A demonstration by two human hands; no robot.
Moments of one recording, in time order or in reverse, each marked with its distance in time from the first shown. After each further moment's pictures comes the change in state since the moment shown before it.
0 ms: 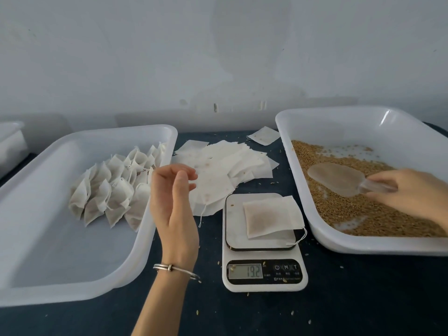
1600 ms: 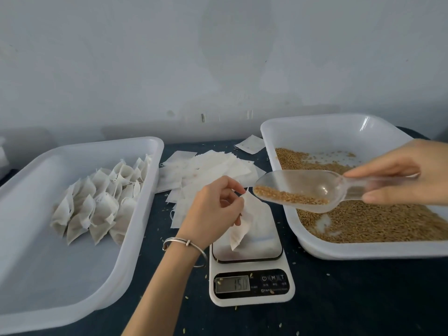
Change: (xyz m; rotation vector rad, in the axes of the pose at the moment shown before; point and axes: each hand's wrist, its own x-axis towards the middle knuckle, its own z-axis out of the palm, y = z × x) left_hand 0.013 -0.004 0.043 0.503 -0.759 -0.291; right_hand -0.047 -0.034 -0.074 0.259 -0.215 -0.463
